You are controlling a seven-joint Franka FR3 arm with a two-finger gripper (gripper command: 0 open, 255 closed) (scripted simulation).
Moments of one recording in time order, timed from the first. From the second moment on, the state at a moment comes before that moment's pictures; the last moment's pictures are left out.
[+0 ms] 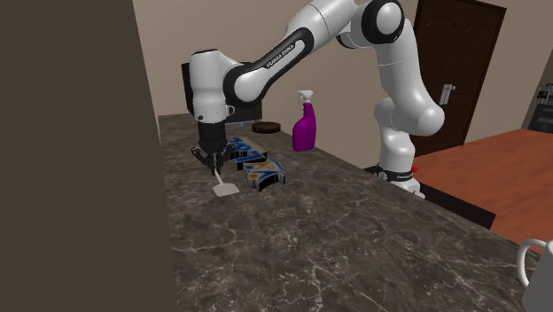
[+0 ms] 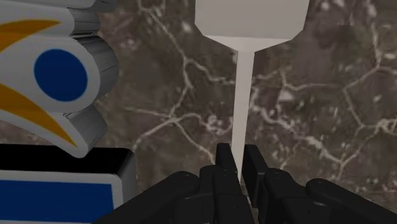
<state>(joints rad) -0.26 0.38 -0.01 -1.79 -0.08 2.19 1.37</state>
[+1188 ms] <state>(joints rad) -0.26 0.29 0.00 -1.68 -0.07 1.99 1.35</state>
